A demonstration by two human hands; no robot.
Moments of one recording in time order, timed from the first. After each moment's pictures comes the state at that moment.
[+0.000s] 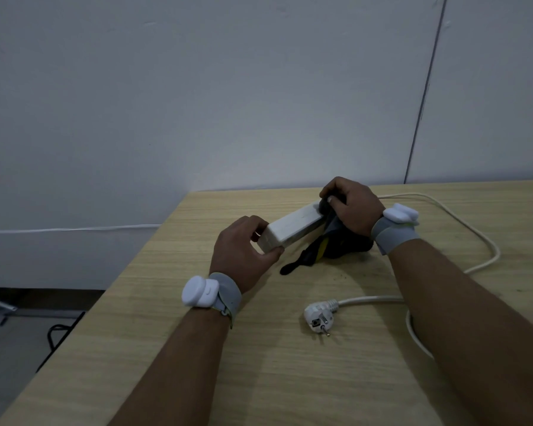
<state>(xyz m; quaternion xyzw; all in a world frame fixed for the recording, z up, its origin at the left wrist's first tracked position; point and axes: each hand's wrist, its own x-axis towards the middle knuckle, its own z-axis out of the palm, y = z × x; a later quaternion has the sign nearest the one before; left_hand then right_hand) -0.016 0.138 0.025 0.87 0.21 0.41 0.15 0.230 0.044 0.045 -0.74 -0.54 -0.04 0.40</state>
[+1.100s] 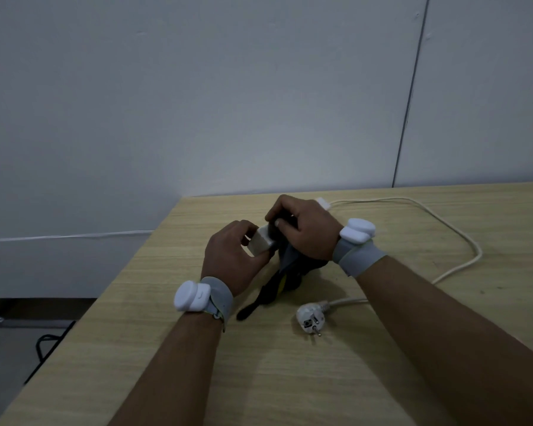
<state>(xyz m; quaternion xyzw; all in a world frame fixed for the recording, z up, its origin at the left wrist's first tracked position) -0.016 0.137 0.026 0.87 0.22 0.42 0.14 0.144 0.047 0.058 -0.63 -0.67 -0.02 0.40</state>
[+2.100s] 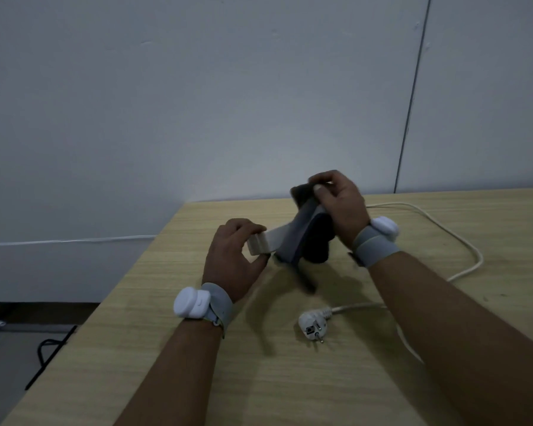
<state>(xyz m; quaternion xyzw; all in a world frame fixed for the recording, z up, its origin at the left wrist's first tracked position) -0.018 0.142 0.026 0.87 0.18 0.44 0.12 0.173 0.045 0.073 -0.62 -0.41 0.04 0.67</state>
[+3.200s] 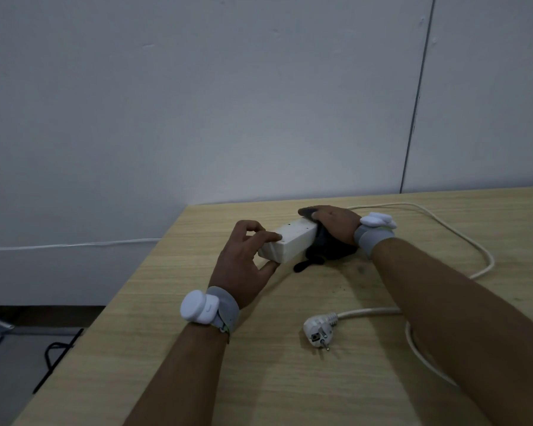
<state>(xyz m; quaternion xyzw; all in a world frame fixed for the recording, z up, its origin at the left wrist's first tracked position) -0.013 0.144 0.024 0.89 0.12 0.42 0.14 0.239 0.077 0.031 -0.81 -0.48 0.11 0.31</state>
